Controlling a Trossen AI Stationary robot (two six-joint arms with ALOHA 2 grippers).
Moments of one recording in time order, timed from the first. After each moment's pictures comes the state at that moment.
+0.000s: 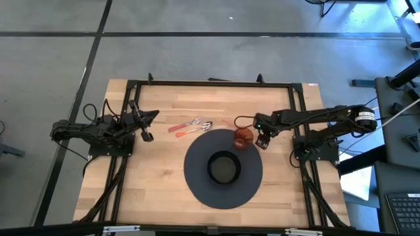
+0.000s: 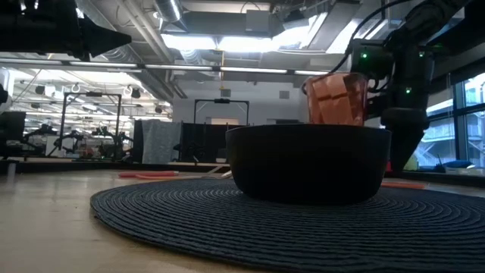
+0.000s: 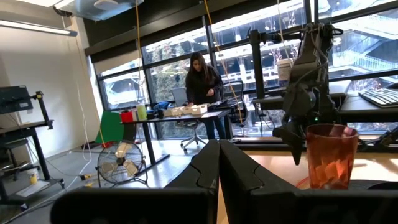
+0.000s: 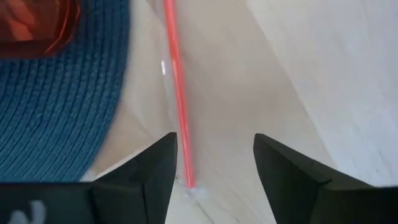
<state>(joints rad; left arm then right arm) -0.07 0.03 0.07 0.23 -0.54 0.27 -0.21 1.28 0.63 -0.70 0.10 0.36</state>
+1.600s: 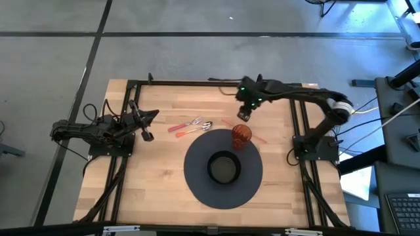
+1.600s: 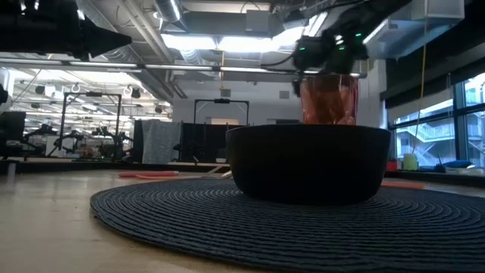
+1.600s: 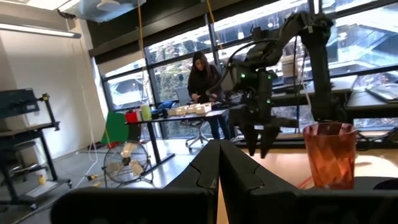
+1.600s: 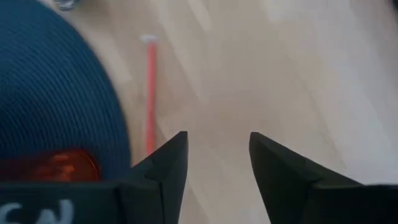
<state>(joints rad) -0.07 0.03 0.07 0.22 -0.56 0.30 -0.50 1.60 1.16 -0.73 -0.04 -0.02</state>
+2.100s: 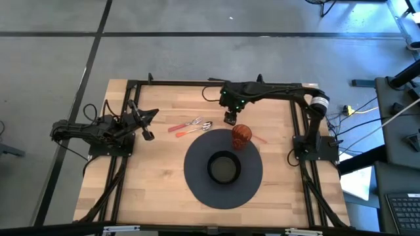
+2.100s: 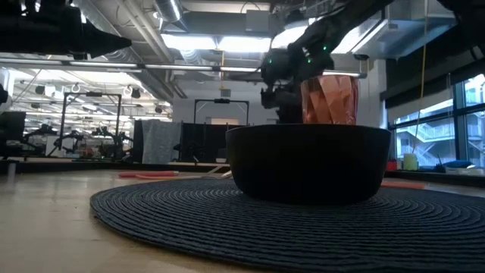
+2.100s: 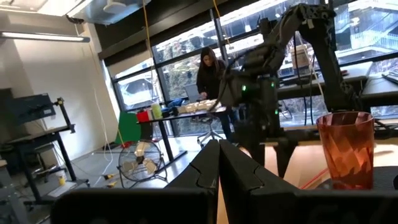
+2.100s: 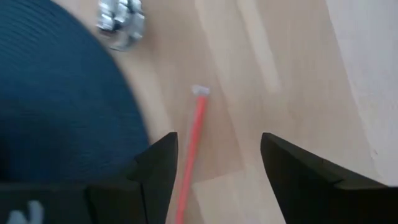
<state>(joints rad) -0.07 0.03 0.07 0.22 -0.59 0.36 -0.43 1.86 1.36 -0.71 -0.11 -0.11</state>
